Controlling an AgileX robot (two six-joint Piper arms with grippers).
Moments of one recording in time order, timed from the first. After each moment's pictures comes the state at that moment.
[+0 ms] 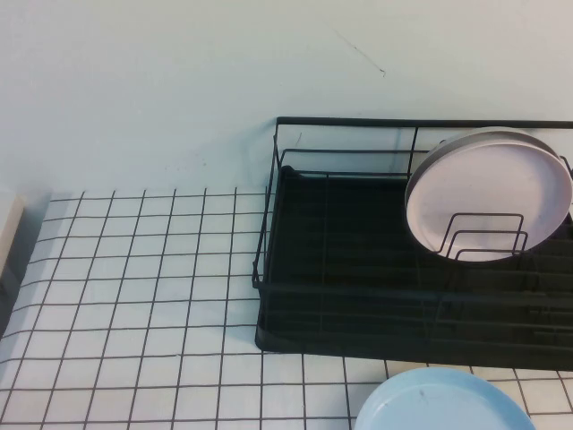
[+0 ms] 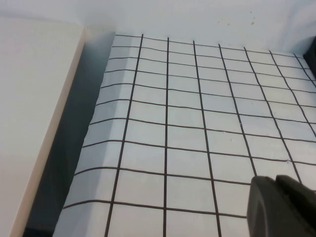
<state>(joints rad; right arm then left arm) -0.03 0.03 0.02 -0.13 0.41 0.01 0.08 -0.01 0.02 -0.26 0.37 0.05</state>
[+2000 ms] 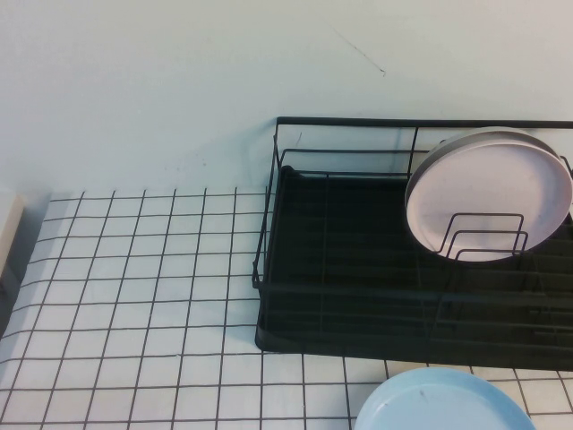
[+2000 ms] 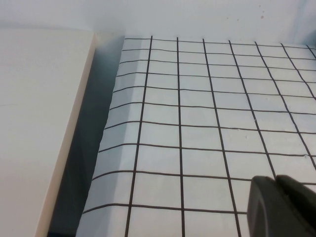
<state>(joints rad) -0.03 0.03 0.02 -0.14 0.41 0.01 0.08 -0.01 0.02 -0.19 0.37 0.05</state>
